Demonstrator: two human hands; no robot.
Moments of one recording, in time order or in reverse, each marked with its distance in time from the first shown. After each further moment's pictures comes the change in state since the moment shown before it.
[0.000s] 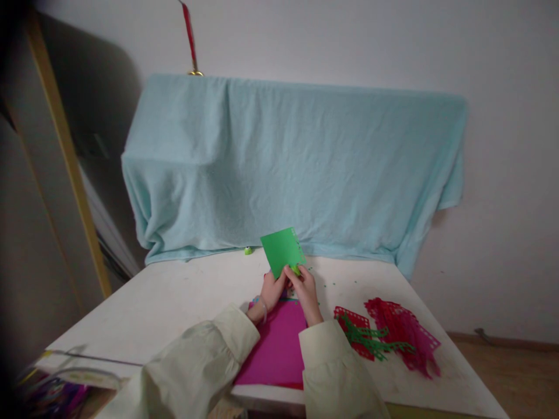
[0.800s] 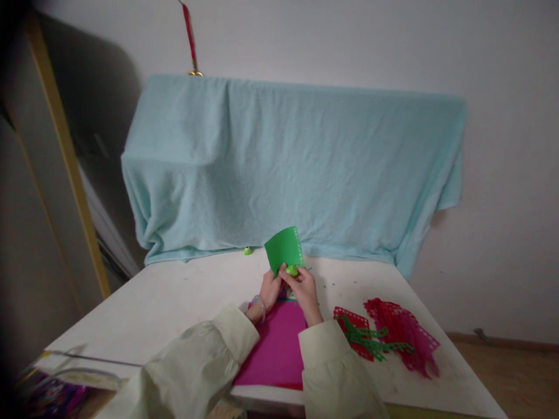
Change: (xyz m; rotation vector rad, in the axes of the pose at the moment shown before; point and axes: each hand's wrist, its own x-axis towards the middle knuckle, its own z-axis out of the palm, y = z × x) left_hand 0.000 0.012 -0.004 -0.117 -0.029 -0.080; right_hand 0.002 0.008 0.002 0.125 -0.013 0.066
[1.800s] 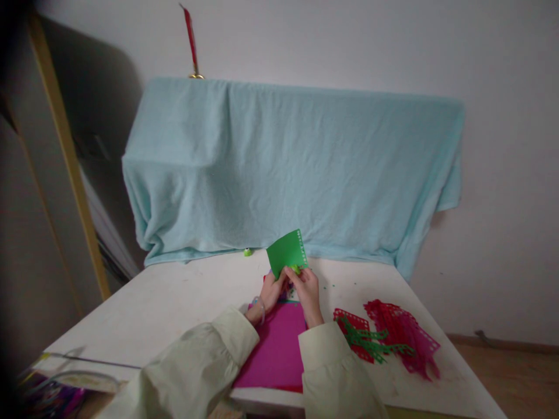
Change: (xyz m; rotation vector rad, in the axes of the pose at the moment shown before) left_hand 0.001 -0.003 -0.001 0.070 -0.062 0.038; right_hand -0.002 -0.015 0.002 0.078 0.064 -0.087
